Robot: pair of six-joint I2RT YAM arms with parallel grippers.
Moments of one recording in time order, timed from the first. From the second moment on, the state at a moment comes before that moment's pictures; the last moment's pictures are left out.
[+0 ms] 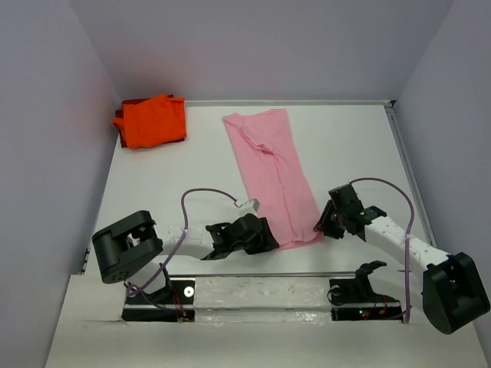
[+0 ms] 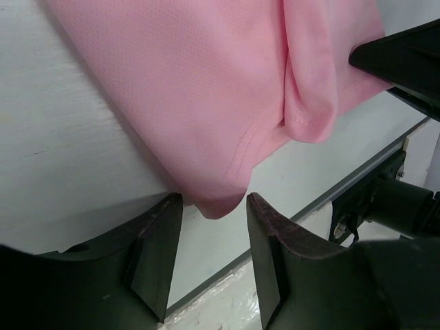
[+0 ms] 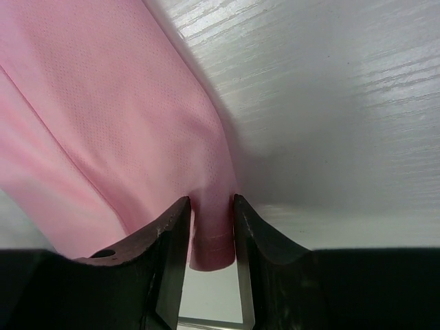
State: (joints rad) left arm -1.14 1.49 0.53 0.23 -0.09 -1.17; right arm 0.41 1.07 0.48 -0.48 0.03 0.87
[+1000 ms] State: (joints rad) left arm -1.14 1.32 0.49 0.12 -0.08 -1.14; right arm 0.48 0.86 0.44 -0.51 -0.10 0.87
